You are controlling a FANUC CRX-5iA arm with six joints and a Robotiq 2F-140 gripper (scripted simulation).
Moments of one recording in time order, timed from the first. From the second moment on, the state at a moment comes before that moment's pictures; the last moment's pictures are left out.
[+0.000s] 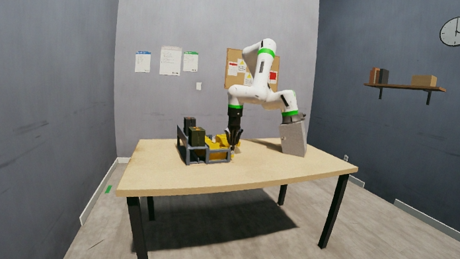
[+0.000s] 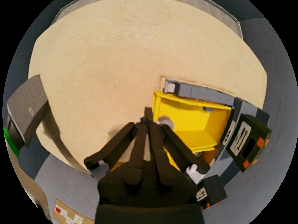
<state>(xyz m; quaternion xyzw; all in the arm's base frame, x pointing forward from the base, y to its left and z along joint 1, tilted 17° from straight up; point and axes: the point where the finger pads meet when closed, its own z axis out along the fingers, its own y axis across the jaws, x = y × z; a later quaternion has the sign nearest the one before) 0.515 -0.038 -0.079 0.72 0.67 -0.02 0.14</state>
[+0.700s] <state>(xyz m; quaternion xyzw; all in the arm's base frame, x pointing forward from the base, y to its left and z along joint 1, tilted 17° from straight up) 0.543 -0.039 -0.074 0.72 0.67 -0.02 0.14</state>
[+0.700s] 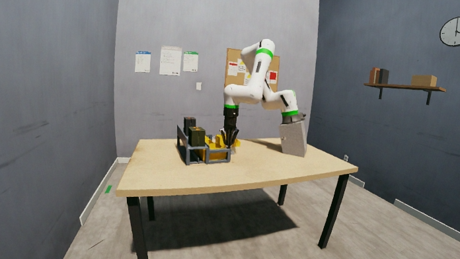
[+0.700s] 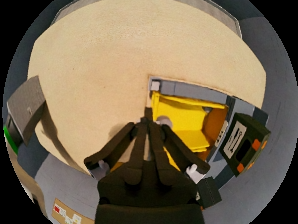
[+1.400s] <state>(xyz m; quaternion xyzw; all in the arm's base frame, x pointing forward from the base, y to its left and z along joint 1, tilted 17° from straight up) 0.559 -0.040 -0.071 0.72 0.67 -0.02 0.14</state>
